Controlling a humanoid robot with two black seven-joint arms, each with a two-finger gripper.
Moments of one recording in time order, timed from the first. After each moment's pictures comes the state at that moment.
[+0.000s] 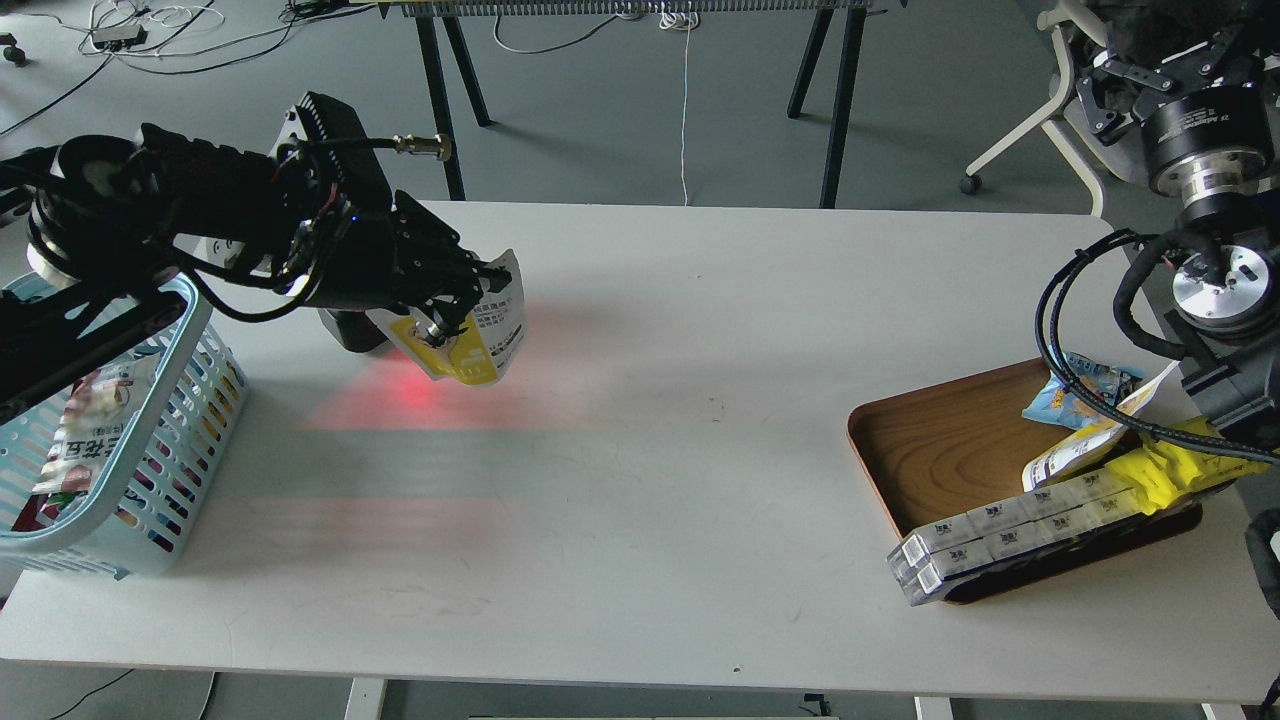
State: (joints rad) left arm -1.09 0.76 -0.40 -1.39 2.18 -0.49 -0.49; right arm 0.94 -0.39 0.67 0.41 0.31 0.48 0.46
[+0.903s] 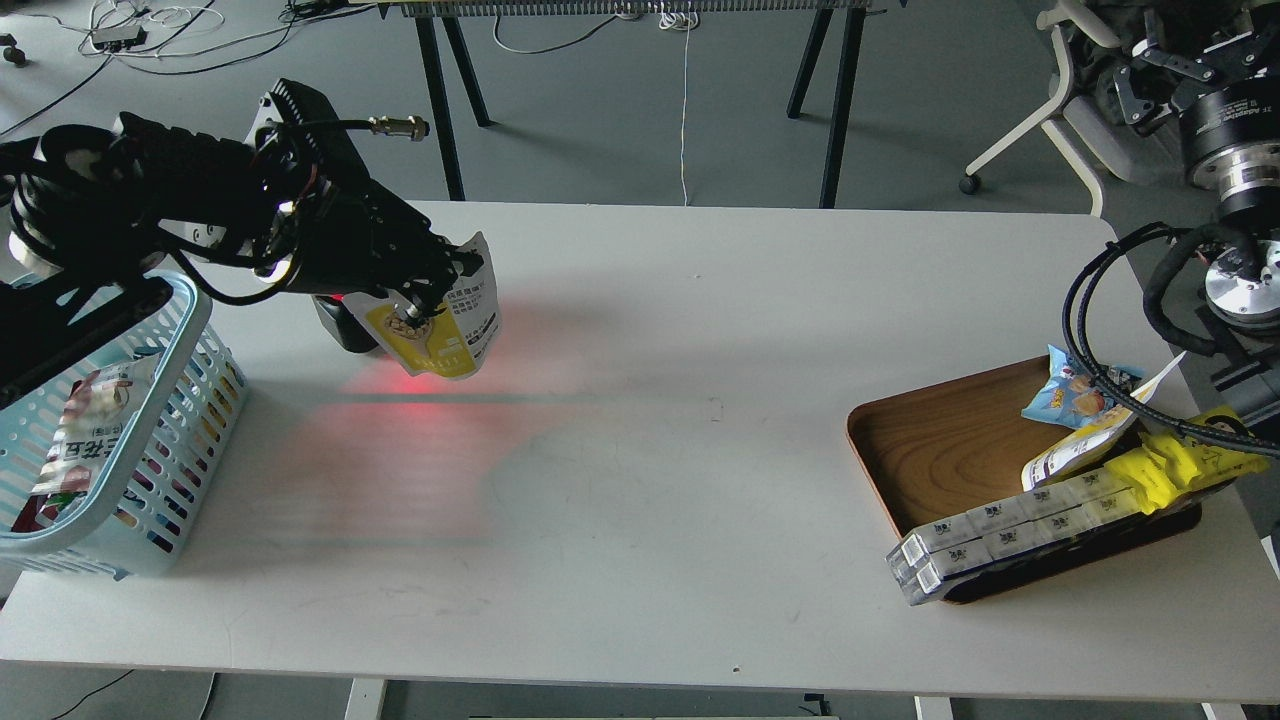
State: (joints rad) left arm -1.09 0.76 -0.40 -1.33 2.18 -0.49 -0.49; right arm 0.94 -0.42 0.69 0.41 0.31 0.48 0.45
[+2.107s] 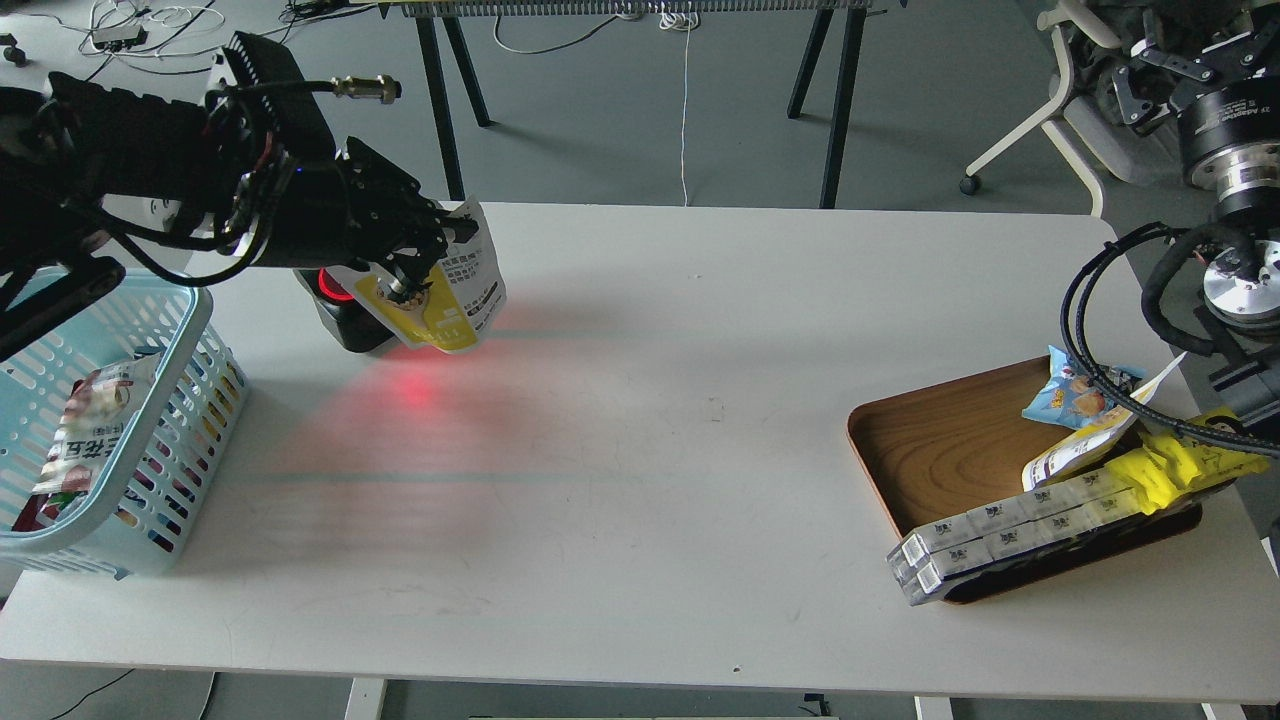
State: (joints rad) left arm -1.10 0.85 -0.46 -1.46 2.18 -0.49 -0.49; right arm 0.94 -0.42 0.69 0.41 0.30 0.48 0.46
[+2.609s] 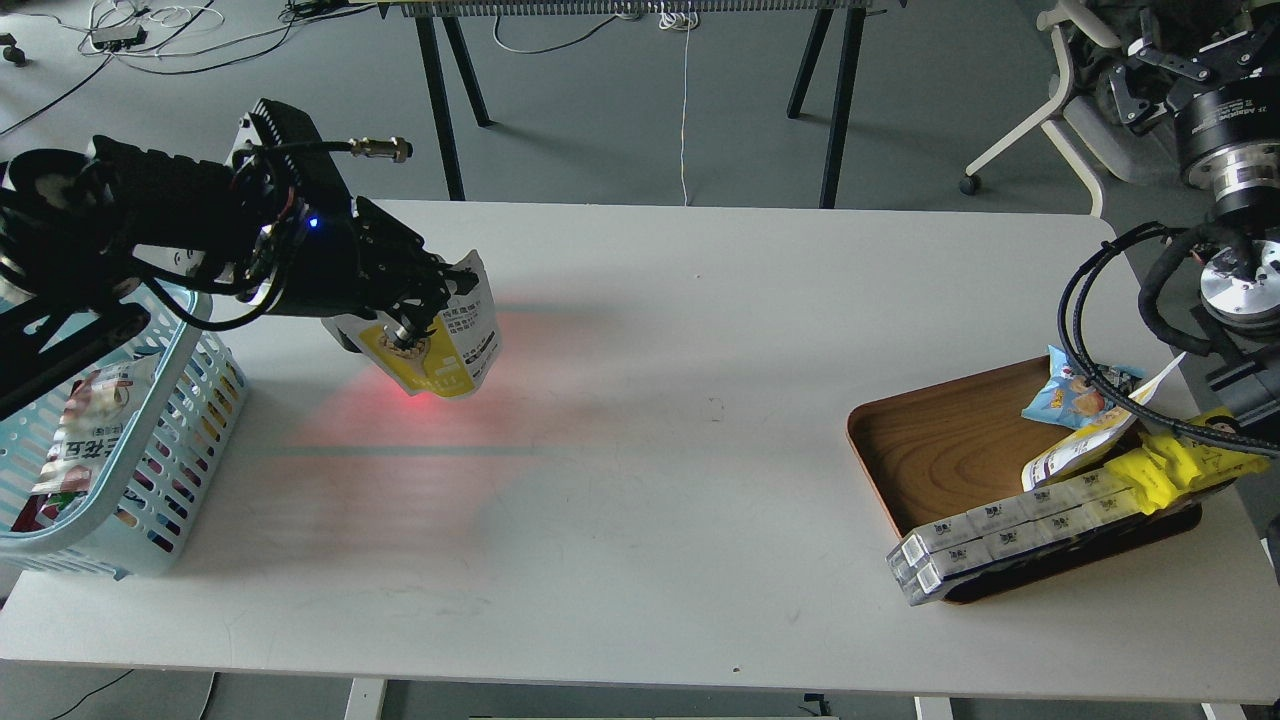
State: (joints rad) left arm -1.03 0.81 -0.45 -1.42 2.18 -0.49 -0.49; right arm 0.94 -0.41 0.69 0.41 0.30 0.48 0.46
